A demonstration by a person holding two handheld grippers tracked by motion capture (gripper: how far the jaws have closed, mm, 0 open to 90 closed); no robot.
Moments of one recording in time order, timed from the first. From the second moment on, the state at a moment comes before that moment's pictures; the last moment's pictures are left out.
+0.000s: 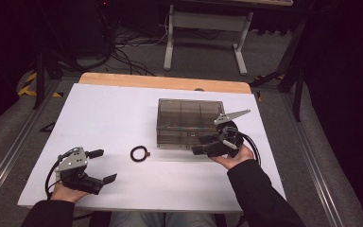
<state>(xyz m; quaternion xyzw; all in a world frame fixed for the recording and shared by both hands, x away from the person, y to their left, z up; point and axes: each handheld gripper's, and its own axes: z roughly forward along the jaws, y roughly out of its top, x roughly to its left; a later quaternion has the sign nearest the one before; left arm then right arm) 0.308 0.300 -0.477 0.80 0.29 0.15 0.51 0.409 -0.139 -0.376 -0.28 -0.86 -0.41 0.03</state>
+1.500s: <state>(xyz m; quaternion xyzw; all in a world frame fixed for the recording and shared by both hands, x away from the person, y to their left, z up) 0.307 0.300 -0.476 0.80 0.29 0.16 0.51 0.432 -0.108 -0.411 -0.16 -0.91 -0.39 -0.06</state>
